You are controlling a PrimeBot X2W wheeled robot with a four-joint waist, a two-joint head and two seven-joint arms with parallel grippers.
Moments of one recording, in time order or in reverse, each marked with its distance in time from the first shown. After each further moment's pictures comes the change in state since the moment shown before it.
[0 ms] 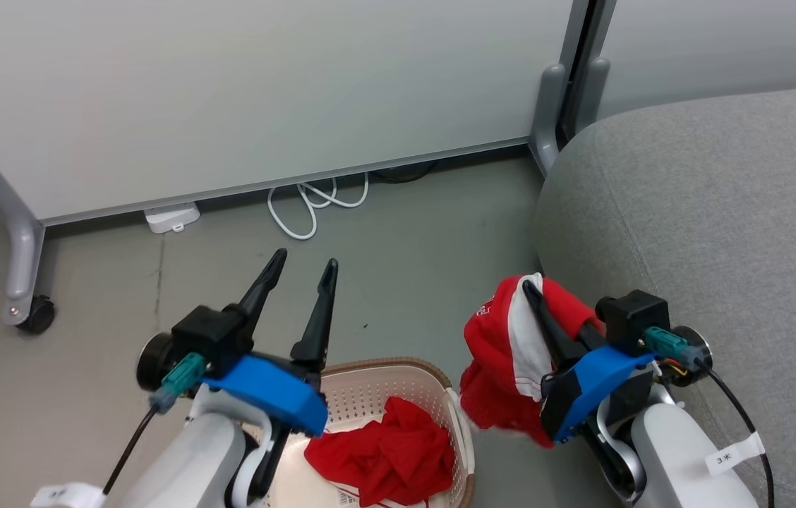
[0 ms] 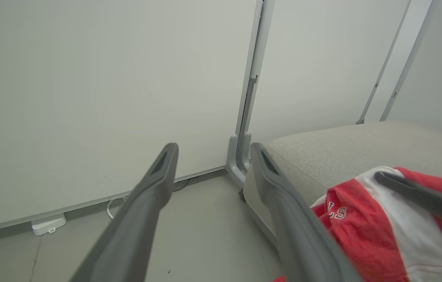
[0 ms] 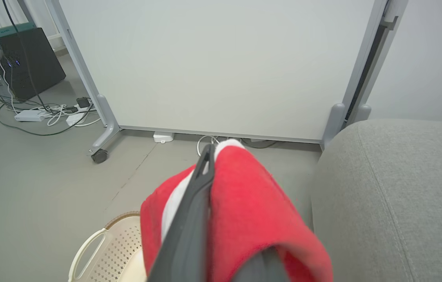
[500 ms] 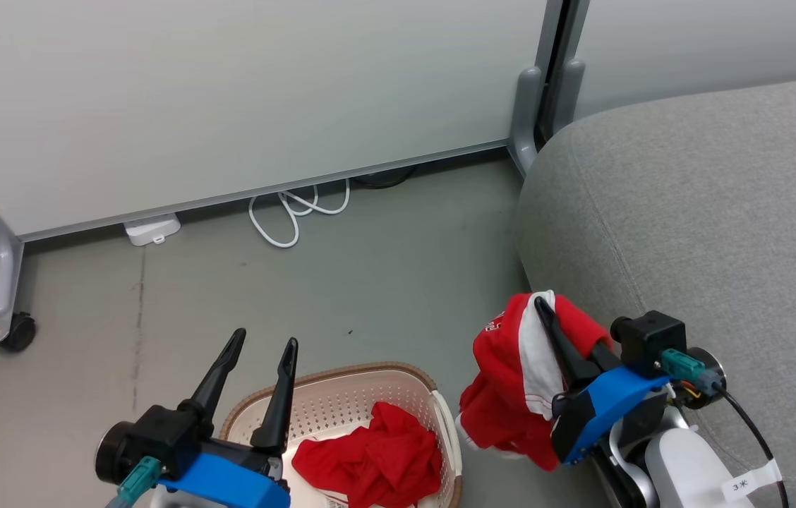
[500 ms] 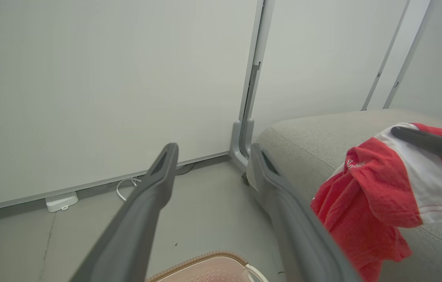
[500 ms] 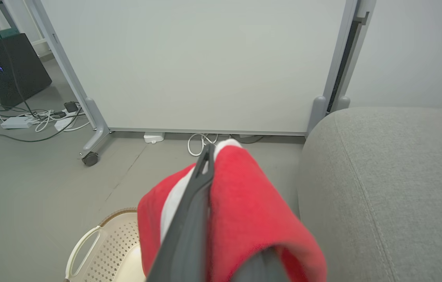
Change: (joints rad) left arm 0.333 0.009 0.242 -0.195 0.203 -0.091 0.000; right arm 0.096 0.000 -0.041 -0.121 -0.010 0.000 0.039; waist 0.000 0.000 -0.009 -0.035
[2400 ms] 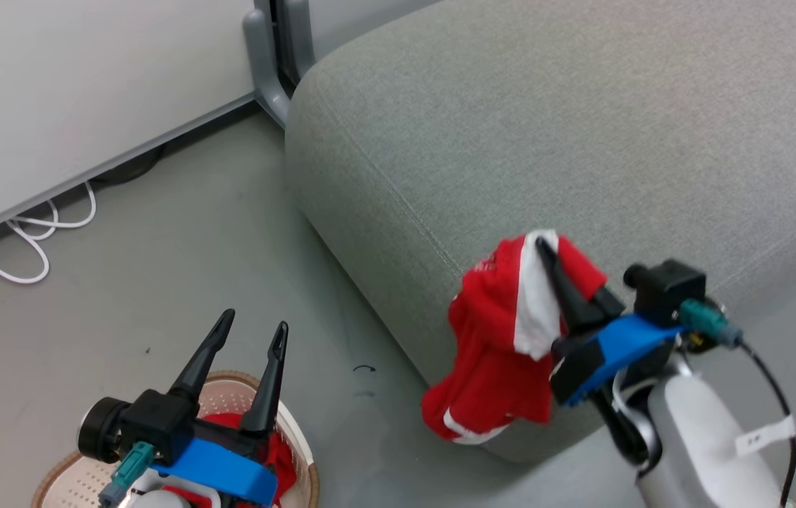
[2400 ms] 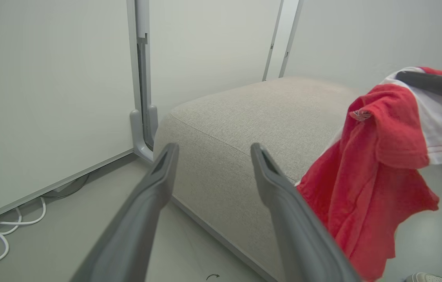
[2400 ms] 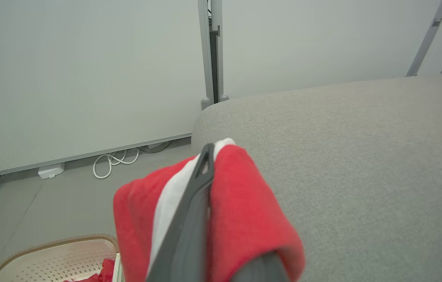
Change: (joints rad) left arm -0.010 -0.034 0.100 0.029 0.139 -0.081 0.000; right arm -0.088 0.000 0.007 0.004 0.053 0.000 -0.039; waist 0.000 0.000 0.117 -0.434
